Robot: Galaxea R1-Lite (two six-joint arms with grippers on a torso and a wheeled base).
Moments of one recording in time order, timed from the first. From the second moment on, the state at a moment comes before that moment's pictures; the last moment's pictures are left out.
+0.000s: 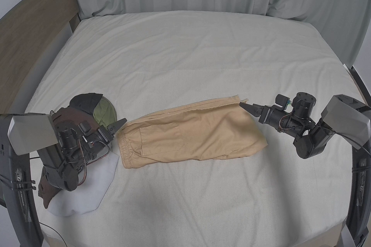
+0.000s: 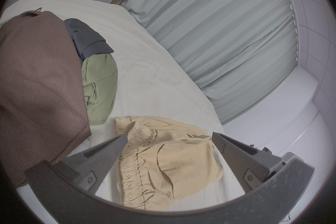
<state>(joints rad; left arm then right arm) -0.05 2.34 -0.66 -1.55 -0.41 -0.73 0.15 2.38 -1.08 -1.25 0.57 0.42</state>
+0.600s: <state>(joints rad) -0.02 2.36 -0.70 -1.55 -0.39 -0.73 0.15 2.38 -0.99 -1.31 0.57 0.41</state>
